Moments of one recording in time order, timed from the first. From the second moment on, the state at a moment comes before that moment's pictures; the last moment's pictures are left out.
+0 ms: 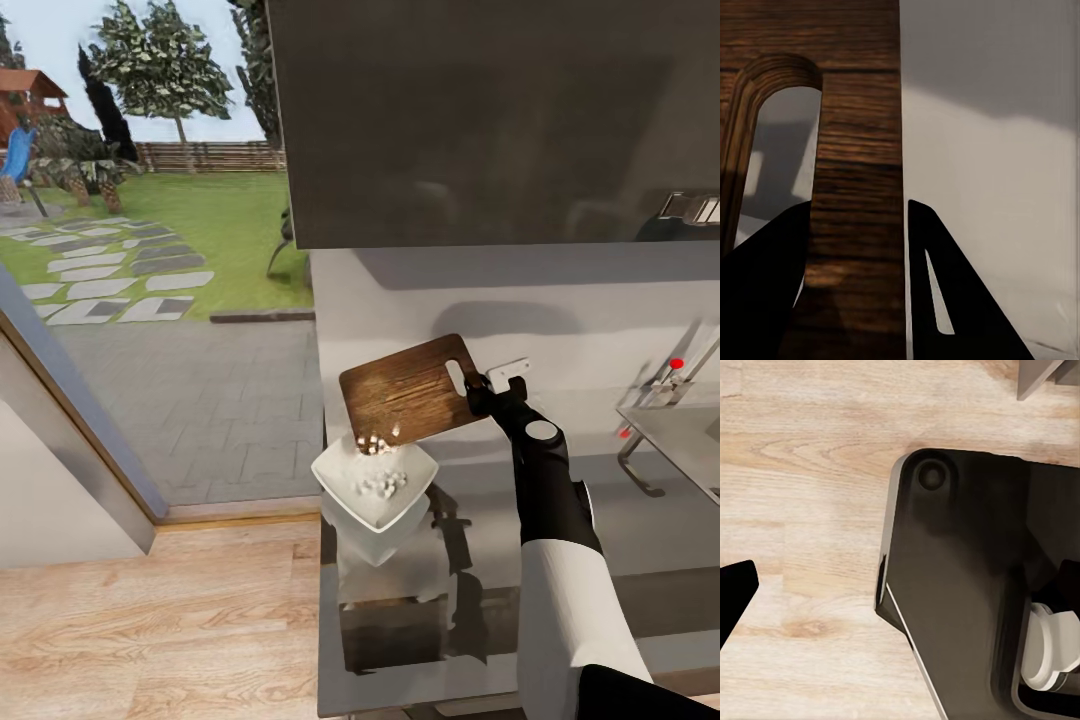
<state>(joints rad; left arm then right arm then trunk) 0.41 0.06 0.01 -0.47 0.21 -0.58 -0.10 -0.84 0.17 -0.39 -1.19 0.73 0.16 0.42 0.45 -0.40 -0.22</state>
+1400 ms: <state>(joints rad) 0.41 0.06 0.01 -0.47 0.21 -0.58 -0.10 -0.84 0.17 -0.65 -1.19 0.55 0.31 0.42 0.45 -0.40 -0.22</state>
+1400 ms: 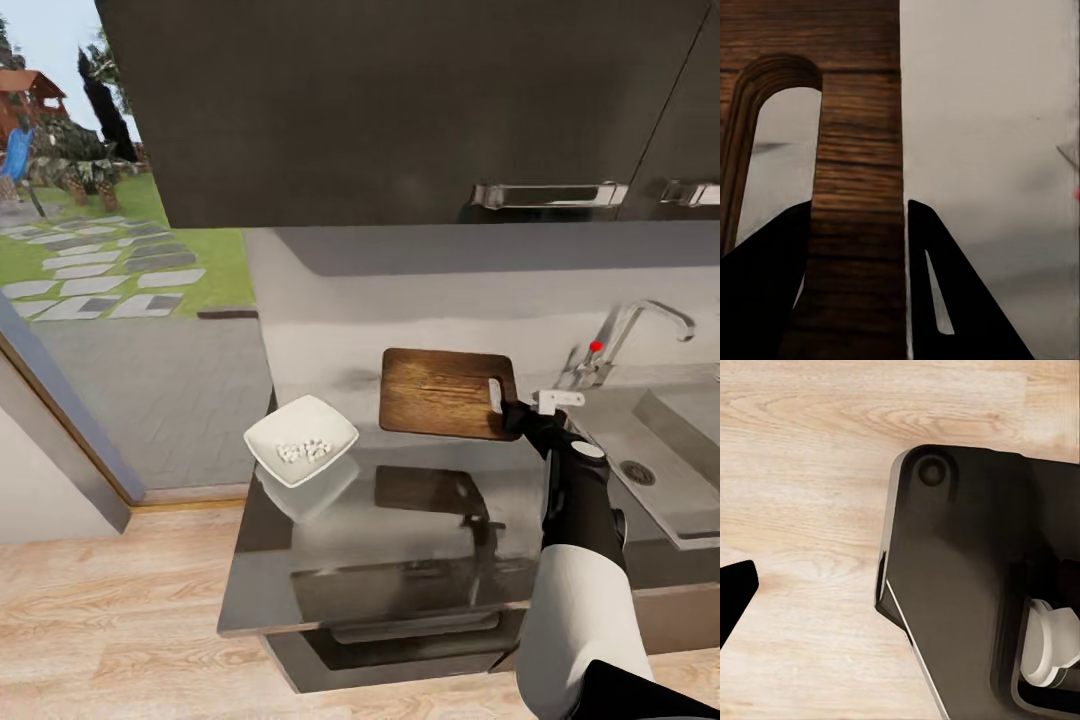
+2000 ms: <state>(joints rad) 0.41 0.06 0.01 -0.47 0.21 -0.58 -0.10 -0.84 0.17 -0.65 -1.15 0.55 0.37 0.42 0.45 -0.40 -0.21</state>
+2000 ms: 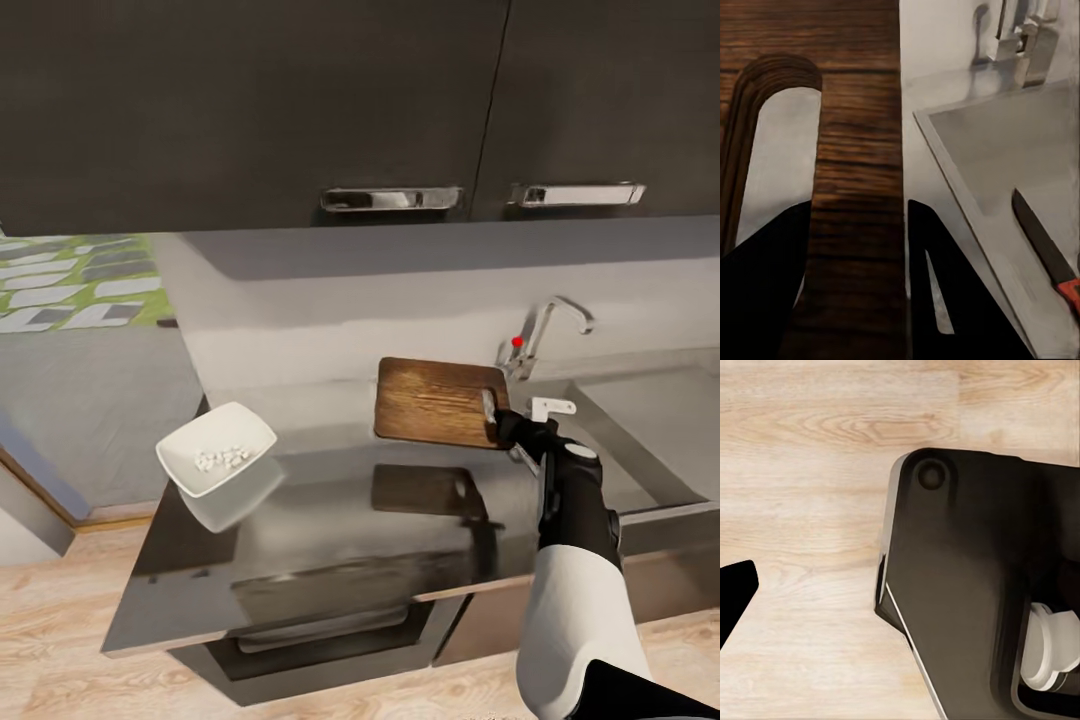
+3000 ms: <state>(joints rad) 0.41 0.06 0.01 -0.47 0.21 -0.58 -0.10 -0.84 0.17 -0.60 -0.96 0.30 0.35 -0.16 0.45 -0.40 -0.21</state>
